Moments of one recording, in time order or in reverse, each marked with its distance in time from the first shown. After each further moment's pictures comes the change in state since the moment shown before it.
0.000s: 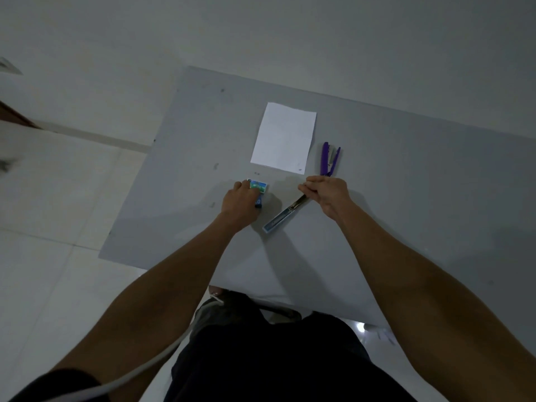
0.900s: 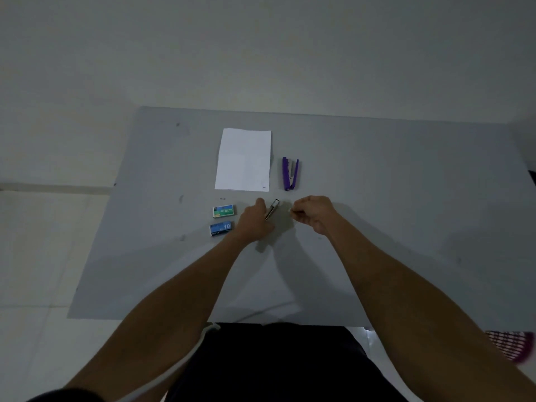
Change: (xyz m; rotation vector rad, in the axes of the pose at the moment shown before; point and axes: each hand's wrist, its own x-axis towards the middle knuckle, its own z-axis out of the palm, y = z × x) left_hand 0.027 0.089 0.002 -0.425 -0.179 0.017; right_hand 0.000 -0.005 -0.053 -0.056 0.047 0.081
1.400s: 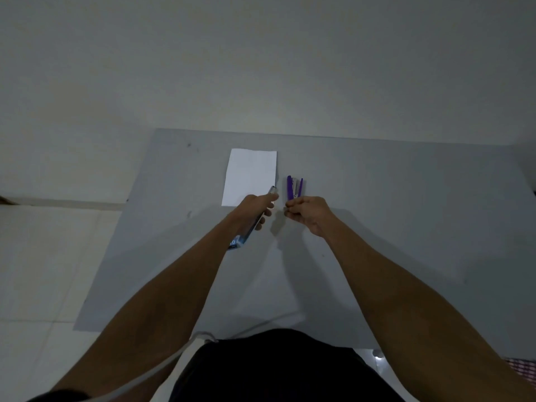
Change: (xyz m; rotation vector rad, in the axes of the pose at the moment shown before) left_hand 0.007 0.031 -0.066 -0.704 -0.079 -0.244; right_hand -0.003 -0.030 0.019 0.010 -0.132 -0.122
